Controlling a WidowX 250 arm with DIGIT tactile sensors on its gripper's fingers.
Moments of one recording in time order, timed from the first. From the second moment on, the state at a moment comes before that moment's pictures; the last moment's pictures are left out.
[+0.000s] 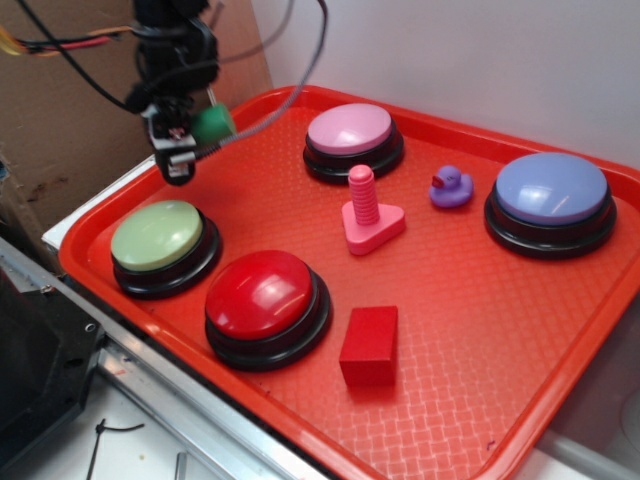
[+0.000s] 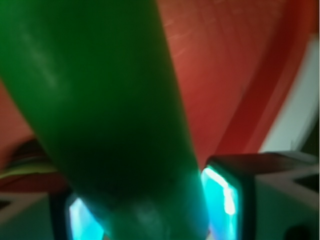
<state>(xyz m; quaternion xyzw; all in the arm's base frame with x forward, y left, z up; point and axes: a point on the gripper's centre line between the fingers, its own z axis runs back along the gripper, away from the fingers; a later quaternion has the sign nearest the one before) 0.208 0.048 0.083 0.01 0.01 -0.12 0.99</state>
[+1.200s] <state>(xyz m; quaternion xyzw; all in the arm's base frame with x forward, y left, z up) 0.197 -0.020 0.277 -0.03 -0.06 0.05 1.00</state>
